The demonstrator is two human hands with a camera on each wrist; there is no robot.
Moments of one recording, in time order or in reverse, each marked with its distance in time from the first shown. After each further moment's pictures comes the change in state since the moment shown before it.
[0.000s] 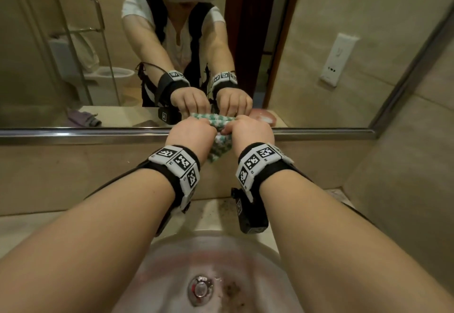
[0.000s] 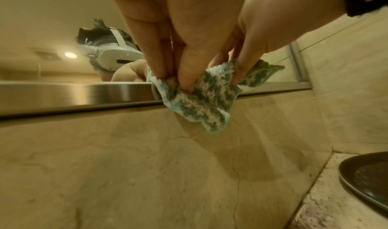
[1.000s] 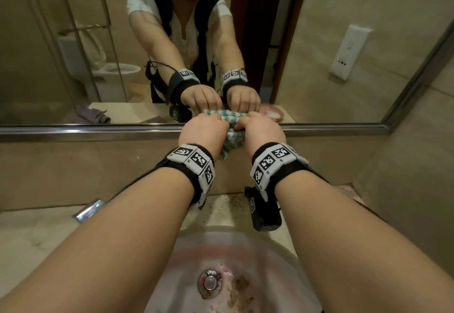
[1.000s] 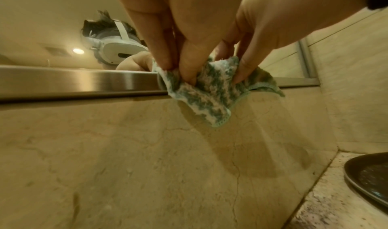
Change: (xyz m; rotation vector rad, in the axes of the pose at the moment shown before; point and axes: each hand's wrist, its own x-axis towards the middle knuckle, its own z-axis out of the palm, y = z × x) left_hand 0.002 0.004 0.007 -0.112 0.085 -0.040; right_hand 0.012 0.009 0.017 0.100 0.042 0.026
